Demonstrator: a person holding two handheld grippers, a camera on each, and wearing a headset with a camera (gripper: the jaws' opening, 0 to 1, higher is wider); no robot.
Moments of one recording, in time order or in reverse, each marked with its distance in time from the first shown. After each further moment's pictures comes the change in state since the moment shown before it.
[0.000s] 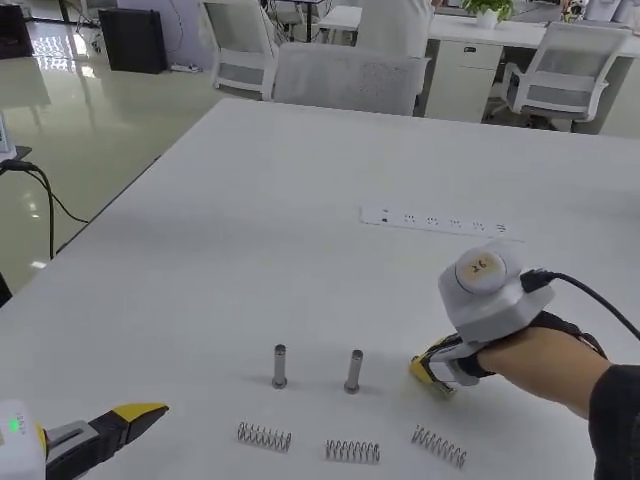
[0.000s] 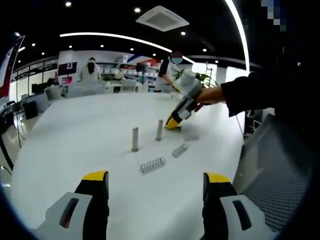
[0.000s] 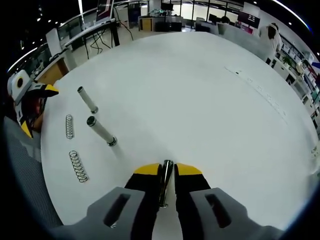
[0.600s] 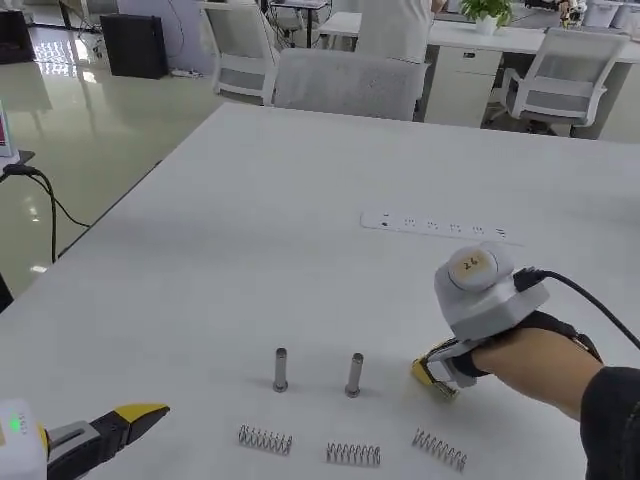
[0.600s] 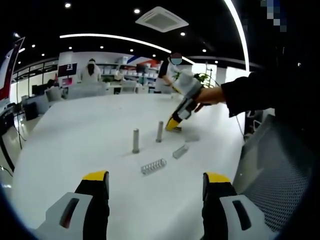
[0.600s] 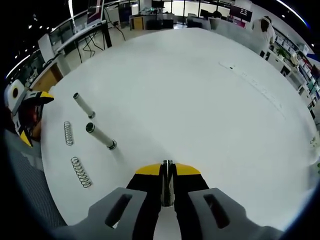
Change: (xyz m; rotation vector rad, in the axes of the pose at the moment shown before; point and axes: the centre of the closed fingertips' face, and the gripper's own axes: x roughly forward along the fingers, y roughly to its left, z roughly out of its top) left arm -0.001 0.002 0.003 0.006 -0.009 0.005; right arm -0.007 0.000 0.001 0.064 0.020 -0.029
